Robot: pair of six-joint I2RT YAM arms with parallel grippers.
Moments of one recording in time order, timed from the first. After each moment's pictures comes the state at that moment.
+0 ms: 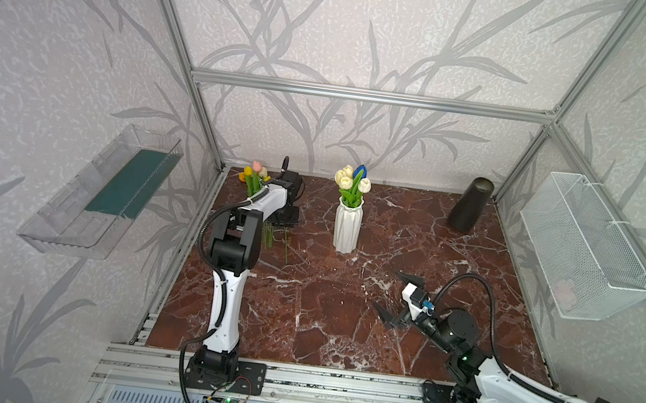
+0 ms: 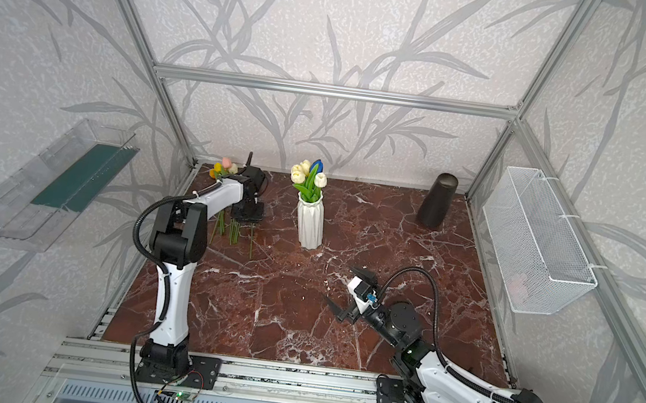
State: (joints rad) left arm -0.14 2.26 1.78 -0.87 -0.16 -0.27; right arm 0.74 0.85 0.08 0.83 -0.19 -0.14
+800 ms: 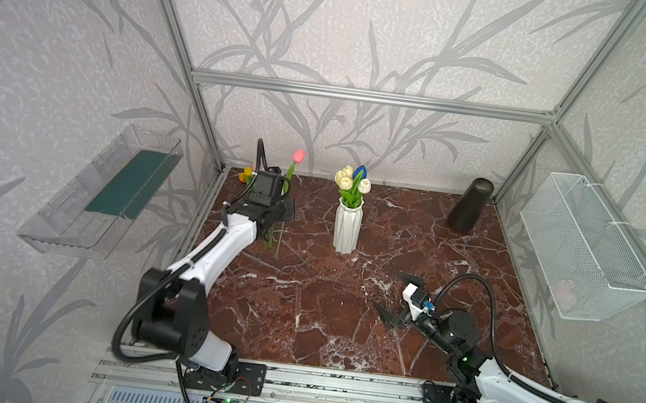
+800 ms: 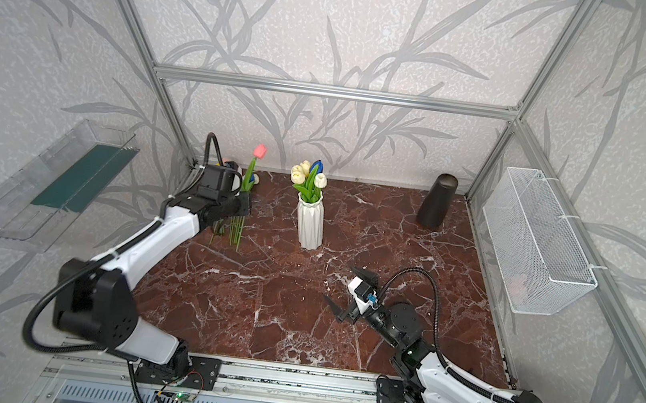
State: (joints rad) left arm -0.23 1.33 1.08 -0.30 -0.05 -0.29; right arm 0.74 0.85 0.08 0.83 -0.17 -0.14
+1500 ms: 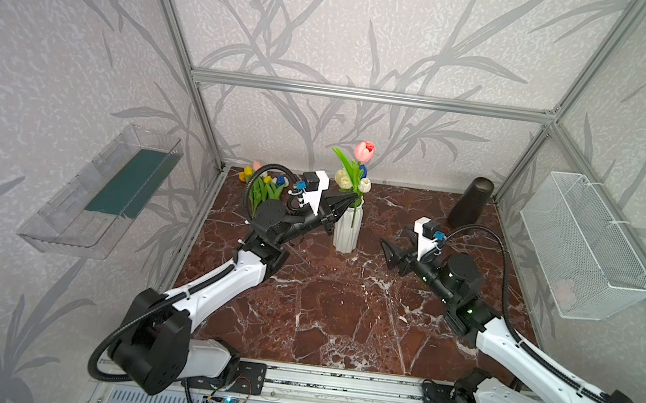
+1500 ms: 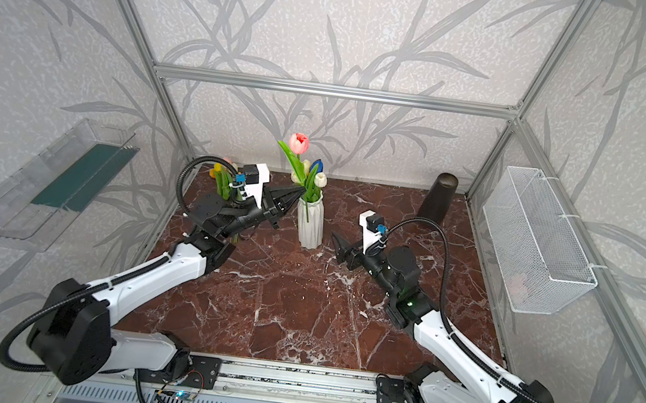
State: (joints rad) left arm -0.45 1.36 0.89 0.84 0.56 -0.28; right arm 0.57 1.04 0.61 0.40 -0.11 0.17
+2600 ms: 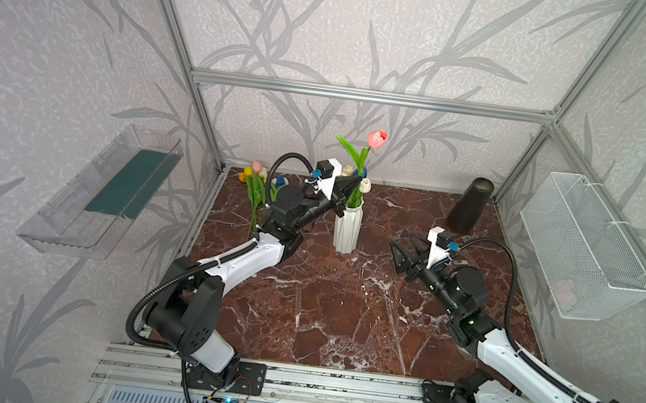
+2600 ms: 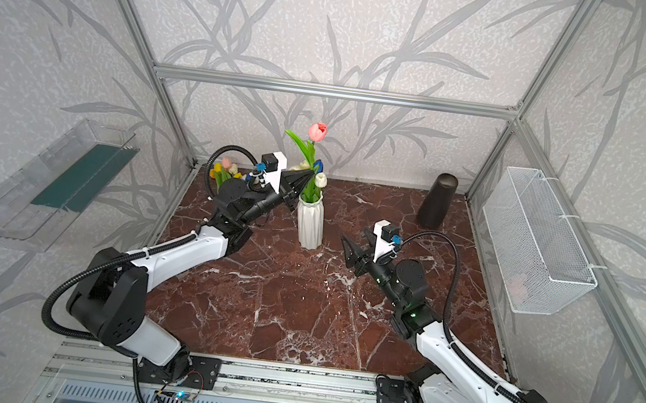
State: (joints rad) left arm -0.45 1.55 1.02 0.83 0.42 -0.13; right arm 0.55 0.97 0.46 0.59 -0.13 0.26
